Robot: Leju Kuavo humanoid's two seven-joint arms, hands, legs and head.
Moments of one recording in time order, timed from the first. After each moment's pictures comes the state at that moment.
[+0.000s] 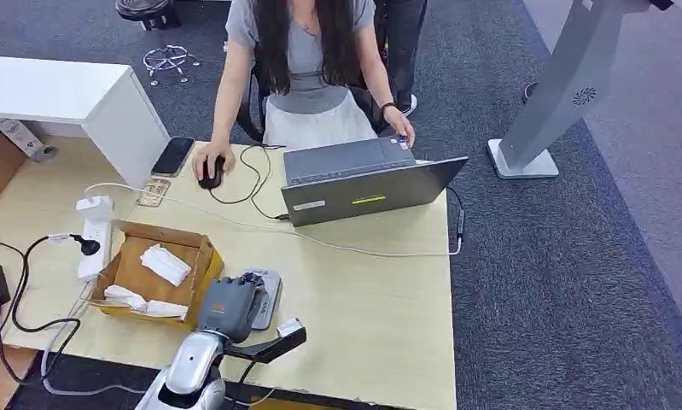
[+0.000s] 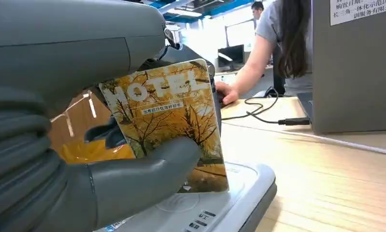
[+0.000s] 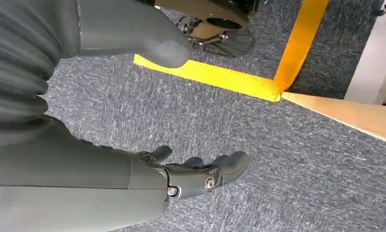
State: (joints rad) left arm -0.03 -0.08 -0.31 -1.29 -1.49 0.25 0.17; right arm -0.07 0.20 -0.60 -0.21 0.89 -0.28 -0.21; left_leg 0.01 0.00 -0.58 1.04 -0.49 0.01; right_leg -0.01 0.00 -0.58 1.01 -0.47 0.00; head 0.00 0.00
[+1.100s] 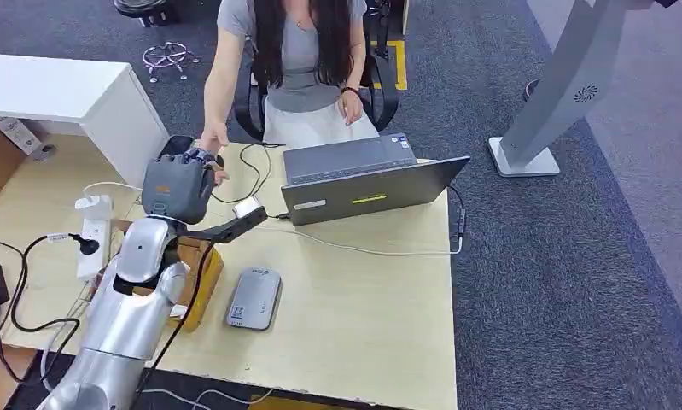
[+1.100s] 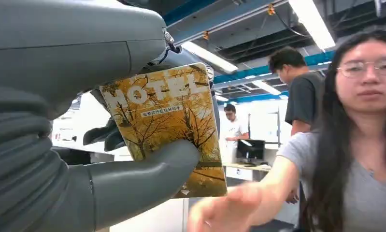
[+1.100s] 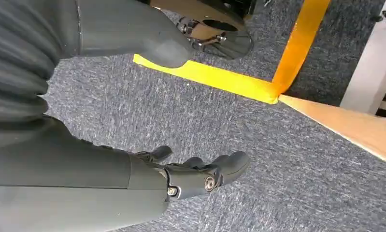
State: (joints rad) left arm -0.46 0.05 -0.24 -1.31 -1.41 0.23 0.16; right arm -0.09 0.20 -0.63 -0.21 0.94 -0.26 -0.20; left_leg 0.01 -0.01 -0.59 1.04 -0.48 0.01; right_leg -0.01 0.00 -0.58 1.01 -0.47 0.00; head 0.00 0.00
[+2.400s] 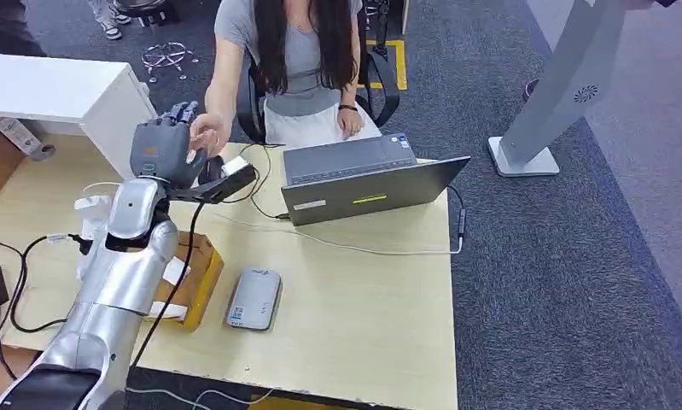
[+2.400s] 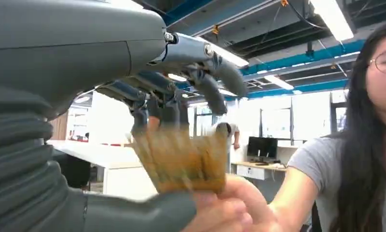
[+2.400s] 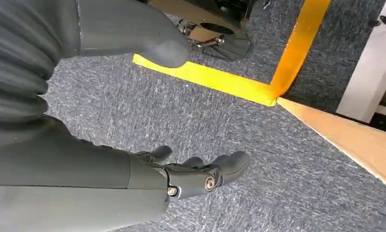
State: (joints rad) left arm -0.63 0.06 -0.20 -1.13 -1.39 0.22 0.14; right arm -0.10 0.20 -0.63 -0.21 0.95 -0.25 -0.20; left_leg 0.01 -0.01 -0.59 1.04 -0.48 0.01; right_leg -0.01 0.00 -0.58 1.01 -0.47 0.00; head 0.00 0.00
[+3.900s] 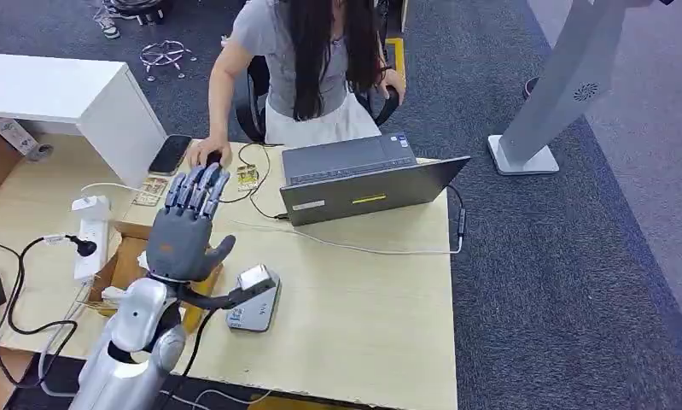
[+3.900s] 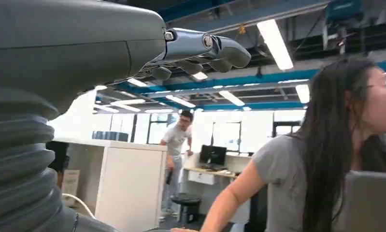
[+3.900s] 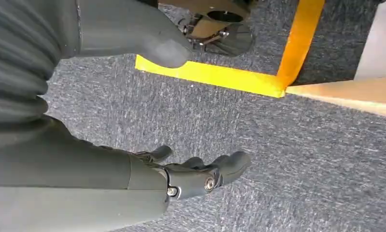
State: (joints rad) left arm -0.10 0.08 -0.31 -1.64 -1.37 0.36 0.04; right arm -0.07 0.20 -0.70 -0.21 0.90 -0.28 -0.24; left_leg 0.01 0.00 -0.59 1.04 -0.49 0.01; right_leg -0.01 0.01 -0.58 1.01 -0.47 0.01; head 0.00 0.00
